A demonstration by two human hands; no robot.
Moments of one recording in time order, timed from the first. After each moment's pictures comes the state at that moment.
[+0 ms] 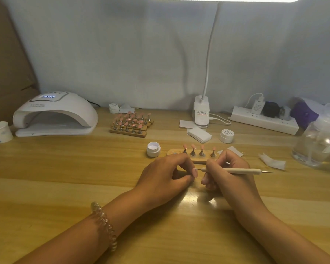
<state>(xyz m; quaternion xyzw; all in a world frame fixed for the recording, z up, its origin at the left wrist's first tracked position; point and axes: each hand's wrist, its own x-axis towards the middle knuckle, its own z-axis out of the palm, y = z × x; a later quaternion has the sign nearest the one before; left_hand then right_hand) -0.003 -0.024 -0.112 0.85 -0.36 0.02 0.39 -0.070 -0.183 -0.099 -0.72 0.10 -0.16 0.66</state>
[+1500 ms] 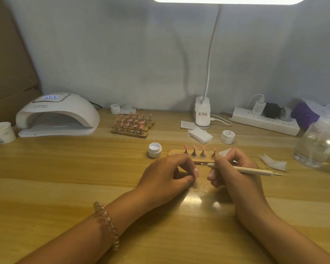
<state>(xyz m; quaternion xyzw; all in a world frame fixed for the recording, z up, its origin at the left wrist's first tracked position) -0.001 -0.023 -0.114 0.84 -0.35 0.01 0.41 -0.072 -0.184 -0.096 -0.68 0.09 -0.21 0.69</state>
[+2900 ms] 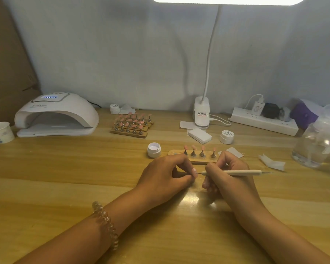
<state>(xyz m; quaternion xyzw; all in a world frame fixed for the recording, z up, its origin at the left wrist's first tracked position) -0.002 -0.024 -0.111 0.85 -0.34 0.01 0.41 -0.071 -0.182 -0.096 -0.74 0.09 -0.15 0.64</state>
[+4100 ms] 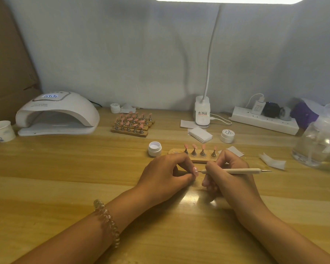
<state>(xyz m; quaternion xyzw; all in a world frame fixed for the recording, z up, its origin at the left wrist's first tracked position) -0.003 -0.024 -0.110 0.85 -0.33 0.01 0.42 -0.070 -0.182 -0.098 -0.75 0.09 -0.16 0.64</state>
